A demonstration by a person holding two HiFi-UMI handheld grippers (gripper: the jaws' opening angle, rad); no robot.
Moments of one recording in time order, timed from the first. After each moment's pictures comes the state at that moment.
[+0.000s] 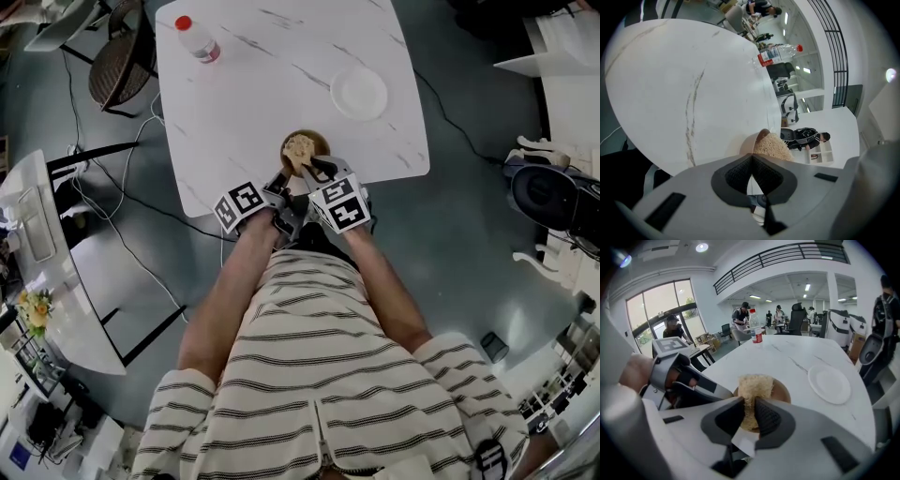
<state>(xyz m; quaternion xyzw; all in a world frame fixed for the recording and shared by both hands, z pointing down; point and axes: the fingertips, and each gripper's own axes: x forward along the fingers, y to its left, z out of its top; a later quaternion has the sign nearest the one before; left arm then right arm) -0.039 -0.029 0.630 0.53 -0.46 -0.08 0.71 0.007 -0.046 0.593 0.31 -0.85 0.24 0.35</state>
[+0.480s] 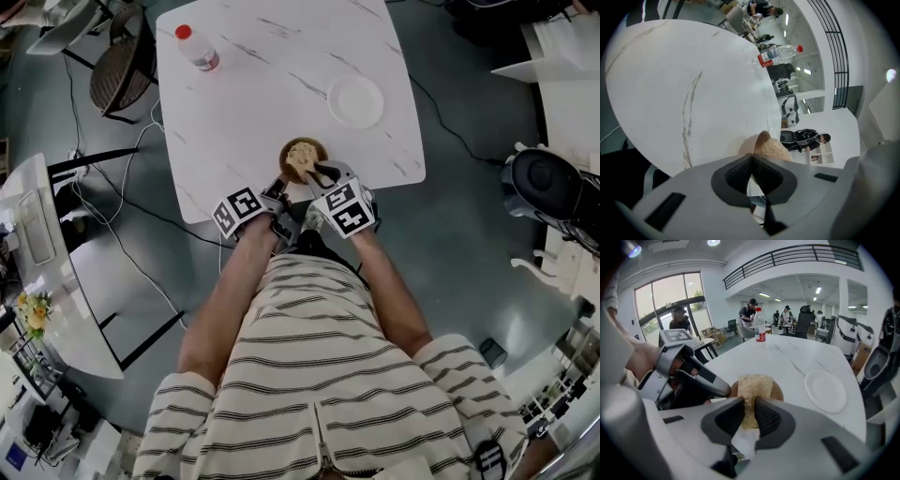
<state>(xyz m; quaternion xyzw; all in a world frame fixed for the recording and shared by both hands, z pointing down) -0.038 -0.033 0.627 0.53 -0.46 -0.08 0.71 0.022 -0.048 0.592 0.28 -0.85 0.20 0.39</state>
